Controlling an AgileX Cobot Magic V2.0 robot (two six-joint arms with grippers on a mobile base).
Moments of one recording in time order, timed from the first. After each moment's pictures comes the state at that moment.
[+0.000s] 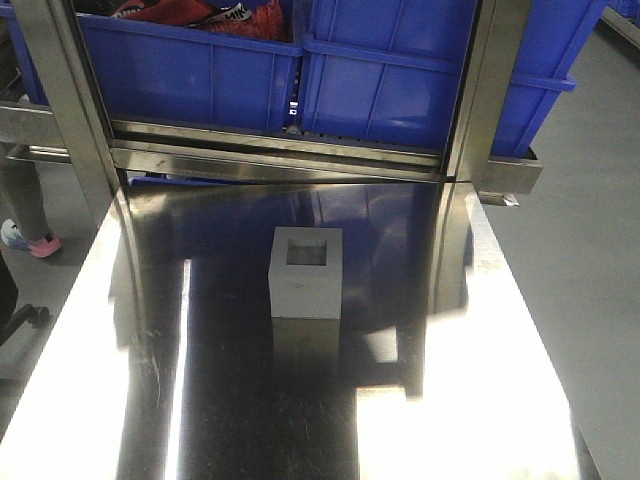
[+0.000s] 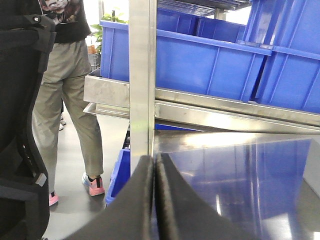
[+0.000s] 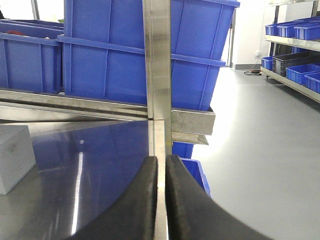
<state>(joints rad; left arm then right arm) 0.07 -0.02 0.02 0.04 0.08 -0.10 0.01 -0.02 0.03 -0.03 0.09 0.05</state>
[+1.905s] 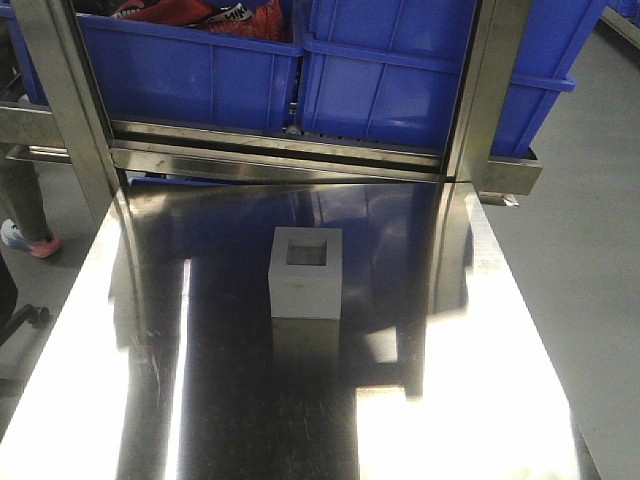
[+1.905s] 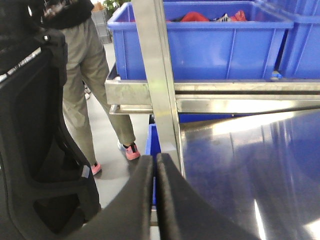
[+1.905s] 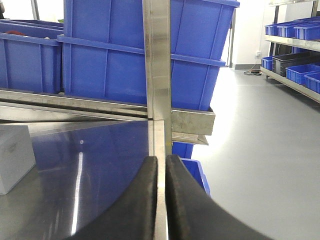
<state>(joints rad) 0.07 0.44 -0.62 0.08 0.50 0.04 0.01 -0.02 0.03 -0.03 0.09 0.05</state>
